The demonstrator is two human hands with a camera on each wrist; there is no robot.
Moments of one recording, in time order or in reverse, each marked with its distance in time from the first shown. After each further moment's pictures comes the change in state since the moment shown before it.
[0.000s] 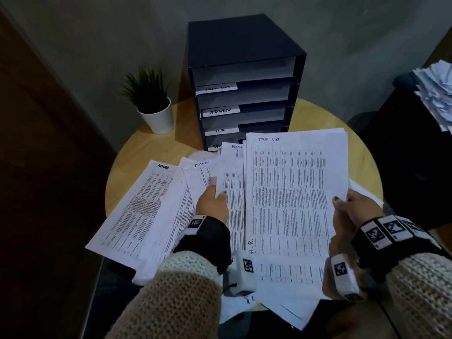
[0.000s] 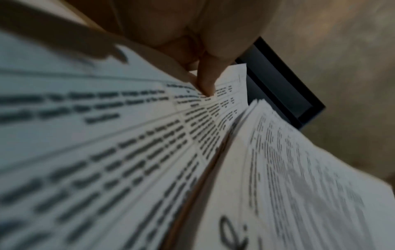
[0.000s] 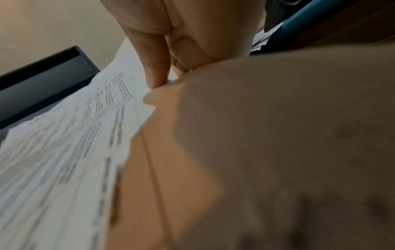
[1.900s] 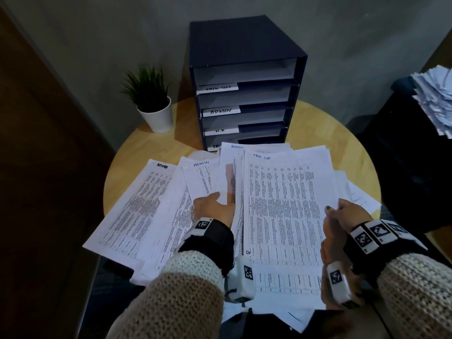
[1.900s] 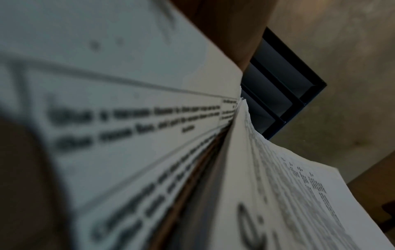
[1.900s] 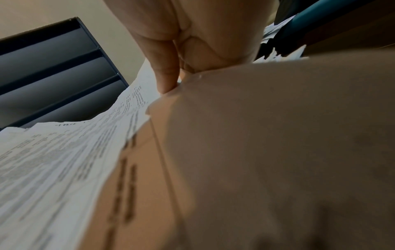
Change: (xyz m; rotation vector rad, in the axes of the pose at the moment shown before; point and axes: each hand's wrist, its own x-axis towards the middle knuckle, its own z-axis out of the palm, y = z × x) left_hand 0.012 -0.019 0.012 0.092 0.067 -0.113; right_hand -0.018 -0.017 0.008 -0.184 -0.094 0.087
